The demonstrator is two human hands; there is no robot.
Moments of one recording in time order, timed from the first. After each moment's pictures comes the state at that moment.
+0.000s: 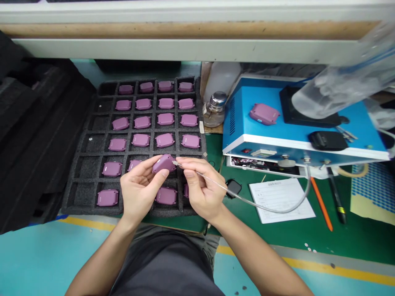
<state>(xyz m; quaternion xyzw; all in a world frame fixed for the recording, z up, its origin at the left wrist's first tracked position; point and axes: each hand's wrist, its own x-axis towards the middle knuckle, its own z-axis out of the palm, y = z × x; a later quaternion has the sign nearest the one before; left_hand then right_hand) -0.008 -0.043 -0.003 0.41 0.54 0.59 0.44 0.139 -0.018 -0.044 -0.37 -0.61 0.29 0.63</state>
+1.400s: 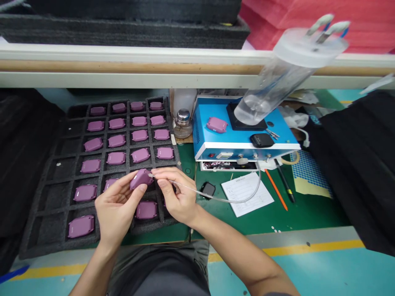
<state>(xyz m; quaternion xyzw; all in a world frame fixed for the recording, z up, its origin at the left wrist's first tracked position) -0.010 -0.038 -0.003 0.44 0.53 0.60 0.39 0.136 -0.008 -0.035 -0.35 -0.62 0.29 0.64</state>
